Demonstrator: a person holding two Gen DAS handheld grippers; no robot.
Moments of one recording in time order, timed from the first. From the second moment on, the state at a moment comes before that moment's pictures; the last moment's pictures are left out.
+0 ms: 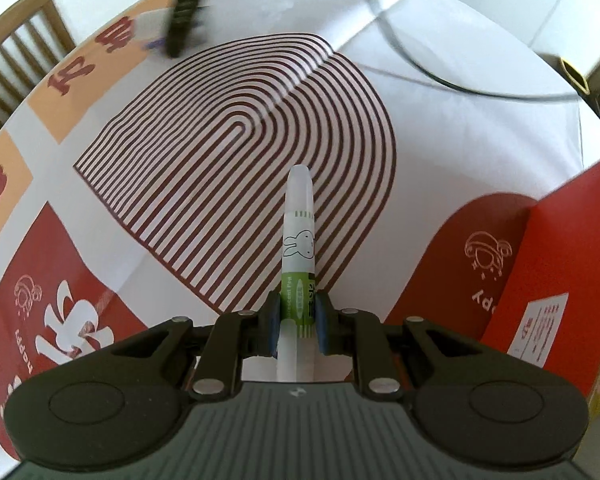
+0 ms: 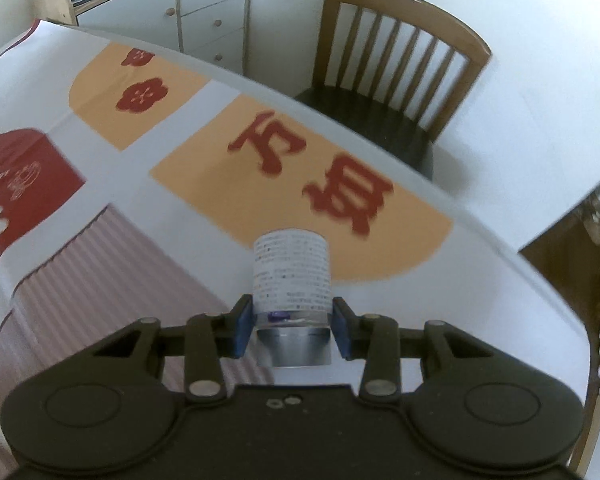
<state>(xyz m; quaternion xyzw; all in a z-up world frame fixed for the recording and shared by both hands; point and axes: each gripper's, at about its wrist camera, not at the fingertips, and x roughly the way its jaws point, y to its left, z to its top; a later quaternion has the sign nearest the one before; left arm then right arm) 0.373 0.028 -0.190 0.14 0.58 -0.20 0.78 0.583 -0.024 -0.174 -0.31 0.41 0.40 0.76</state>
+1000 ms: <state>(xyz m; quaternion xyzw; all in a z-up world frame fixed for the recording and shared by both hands) 0.266 0.022 -0.043 0.03 0.50 -0.12 0.86 0.333 -0.143 -0.017 -0.21 0.41 0.38 0.80</state>
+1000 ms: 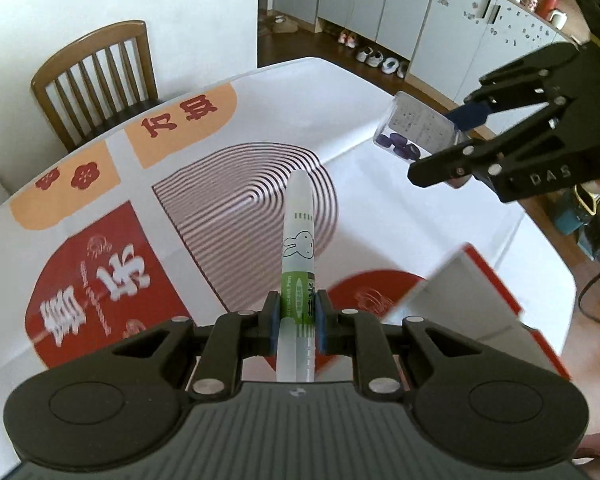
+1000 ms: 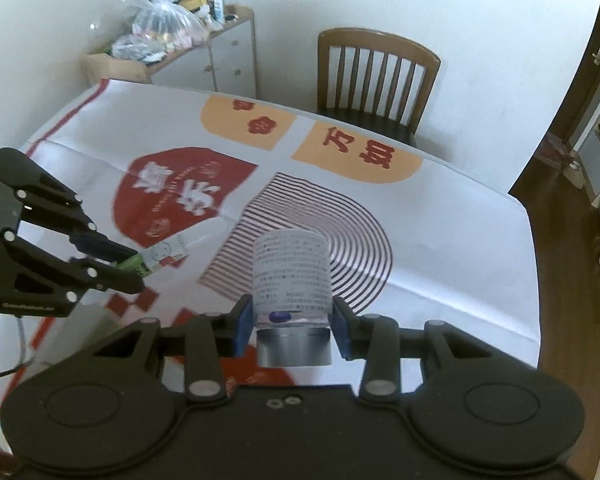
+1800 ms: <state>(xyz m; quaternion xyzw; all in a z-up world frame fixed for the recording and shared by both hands) 0.146 0.000 -0.053 -0.01 0.51 -0.15 0.85 0.204 -0.170 -0.064 -0.16 0.45 0.36 0.80</state>
